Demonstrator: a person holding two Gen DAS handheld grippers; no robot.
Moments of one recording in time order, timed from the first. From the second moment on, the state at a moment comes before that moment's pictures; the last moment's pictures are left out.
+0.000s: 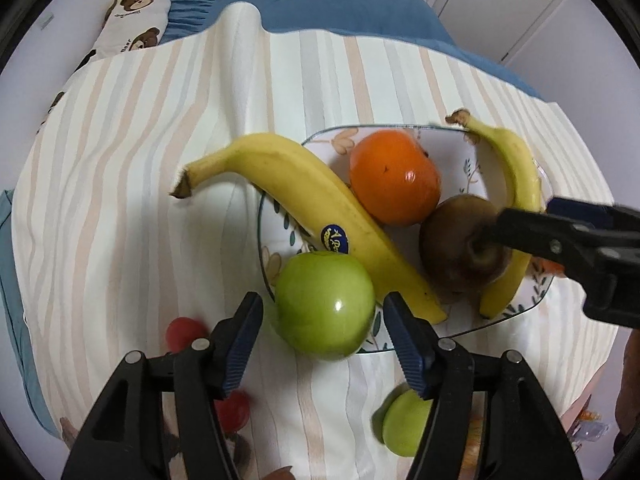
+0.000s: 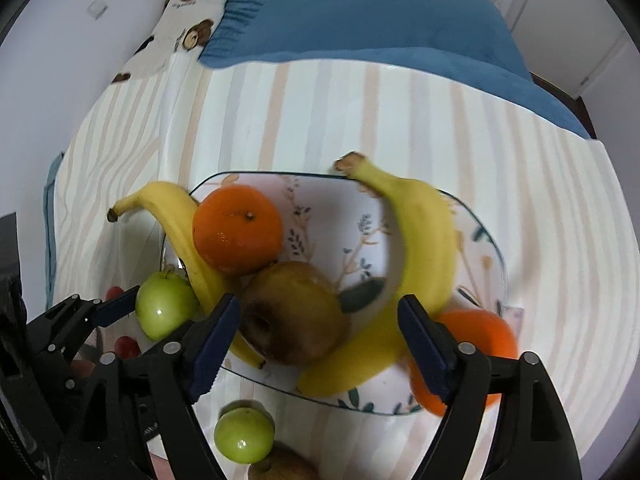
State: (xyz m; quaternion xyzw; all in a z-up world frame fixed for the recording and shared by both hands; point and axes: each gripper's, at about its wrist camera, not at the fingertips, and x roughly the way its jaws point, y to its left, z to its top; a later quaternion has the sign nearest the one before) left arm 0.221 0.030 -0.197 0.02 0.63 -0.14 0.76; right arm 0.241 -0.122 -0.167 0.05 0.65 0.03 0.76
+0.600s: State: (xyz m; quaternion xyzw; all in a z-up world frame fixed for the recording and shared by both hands) left arm 0.181 0.043 -0.127 0.04 0.58 -0.09 0.81; right arm 0.157 -0.151 -0.097 0.07 0.59 -0.03 0.80
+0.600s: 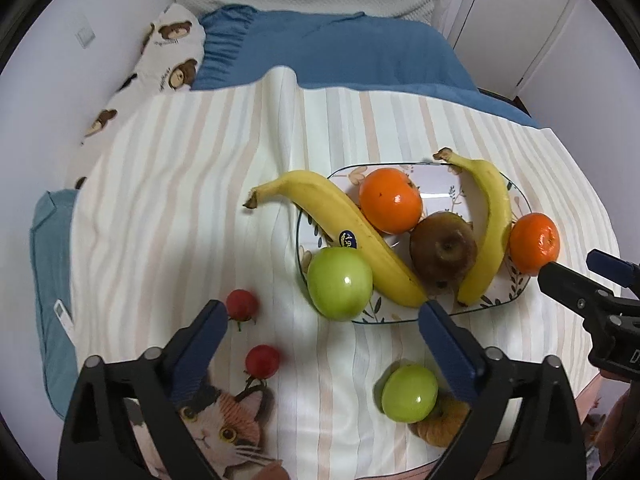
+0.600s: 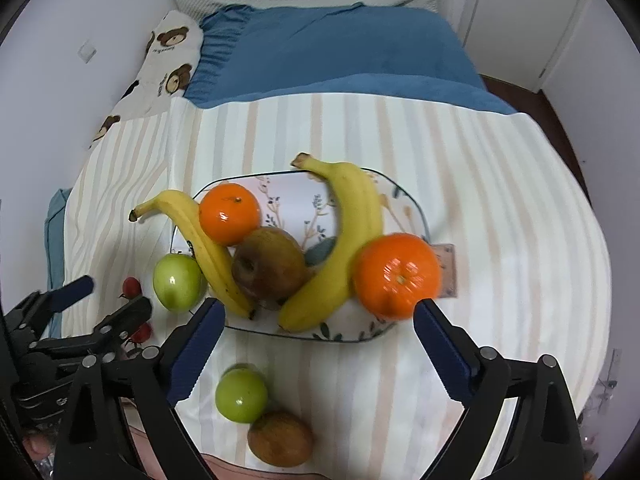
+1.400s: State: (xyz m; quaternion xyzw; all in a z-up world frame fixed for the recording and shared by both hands) left arm 0.071 0.052 -0.010 0.03 0.49 -0.09 0.87; right arm 0.033 -0.150 0.016 0.06 0.49 -0.06 0.87
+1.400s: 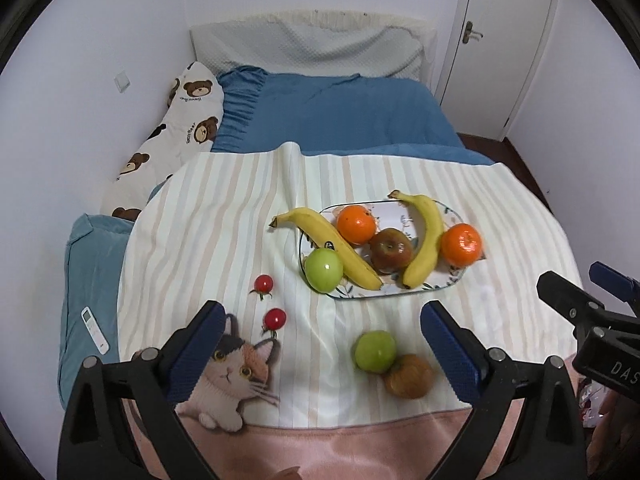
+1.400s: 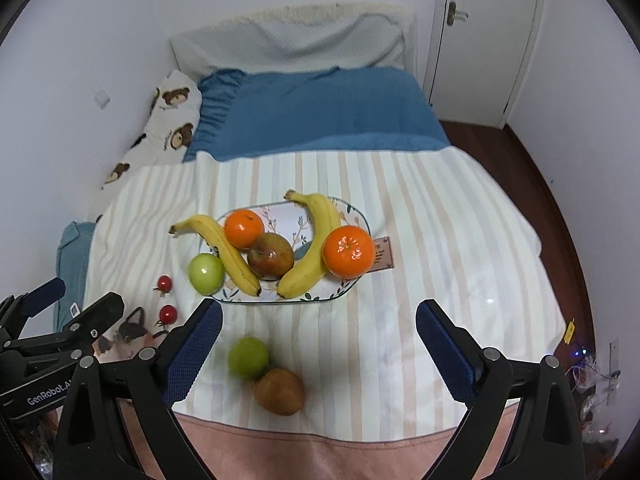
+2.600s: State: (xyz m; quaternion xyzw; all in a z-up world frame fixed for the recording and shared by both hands) left arm 0.102 0.066 -0.105 0.12 0.55 -0.03 0.82; right arm 0.022 -0.119 -0.142 0.16 0.60 -0.02 0.79
